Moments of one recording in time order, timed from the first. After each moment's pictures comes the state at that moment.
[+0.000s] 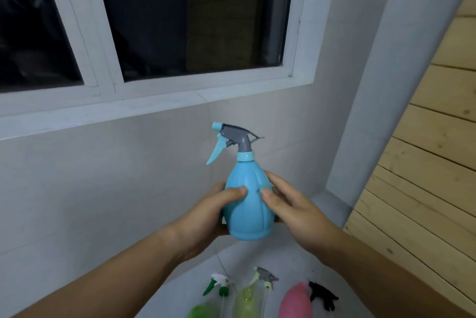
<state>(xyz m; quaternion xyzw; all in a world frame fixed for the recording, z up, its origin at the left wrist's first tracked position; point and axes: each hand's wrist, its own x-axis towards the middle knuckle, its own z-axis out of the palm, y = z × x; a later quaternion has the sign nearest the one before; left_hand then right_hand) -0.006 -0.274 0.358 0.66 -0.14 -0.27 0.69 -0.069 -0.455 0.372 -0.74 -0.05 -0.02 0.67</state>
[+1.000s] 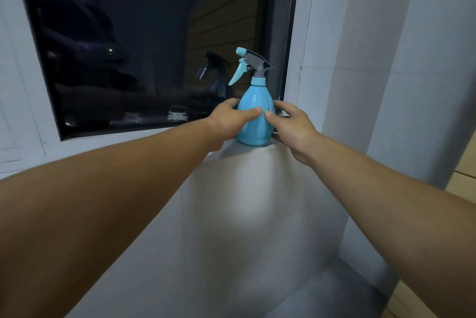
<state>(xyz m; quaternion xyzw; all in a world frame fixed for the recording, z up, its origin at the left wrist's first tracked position) 0.262 -0.403 0.520 0.77 -0.19 -0.02 0.61 0.221 -0.555 0.504 -0.77 0.02 -0.23 0.60</state>
